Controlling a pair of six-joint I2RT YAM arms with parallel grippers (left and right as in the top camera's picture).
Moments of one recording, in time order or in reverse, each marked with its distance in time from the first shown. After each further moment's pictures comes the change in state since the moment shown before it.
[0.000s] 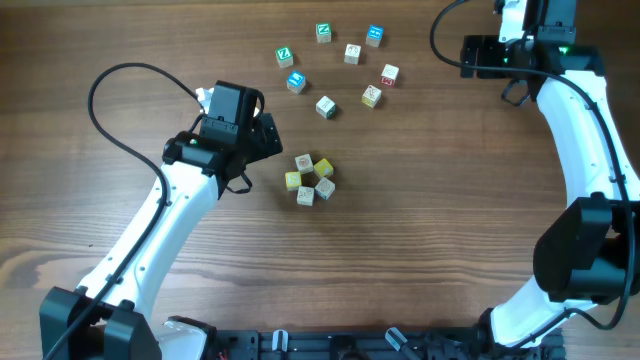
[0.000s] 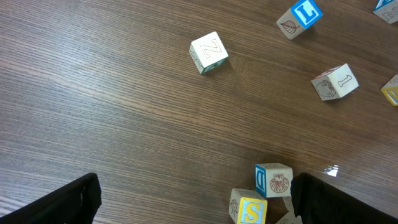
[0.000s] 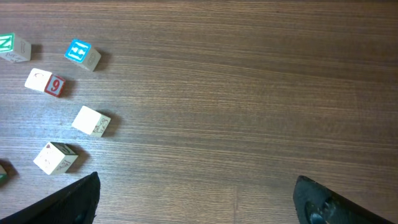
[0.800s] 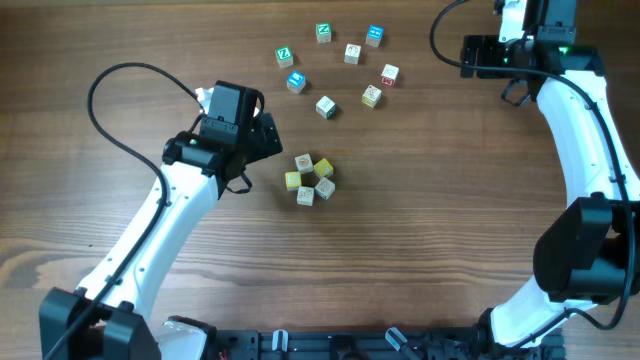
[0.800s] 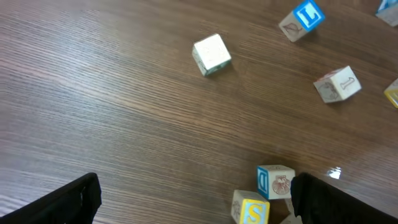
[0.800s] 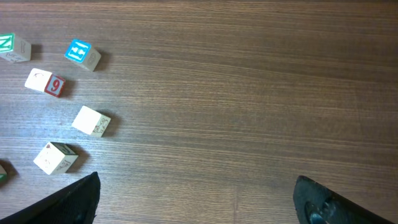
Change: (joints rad) left arm 0.000 -0.004 0.000 0.000 -0.011 0.000; right arm 0.000 0.000 0.000 0.000 0.000 0.000
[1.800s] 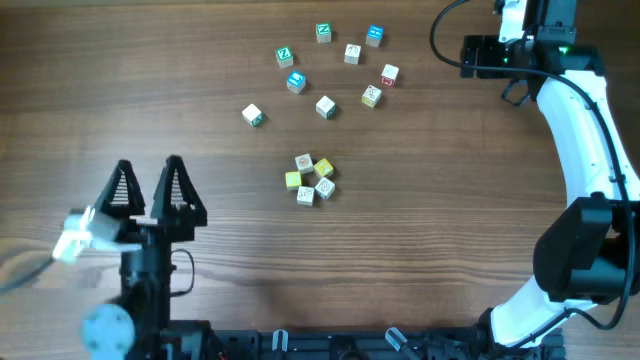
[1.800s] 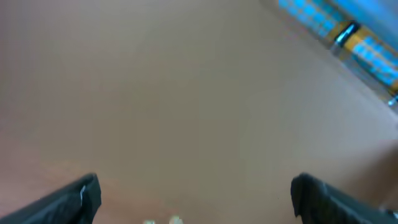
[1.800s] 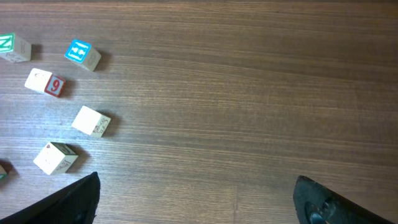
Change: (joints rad) left arm 0.270 -1.256 -0.692 0.807 0.178 -0.001; right arm 0.000 0.000 0.000 0.000 0.000 0.000
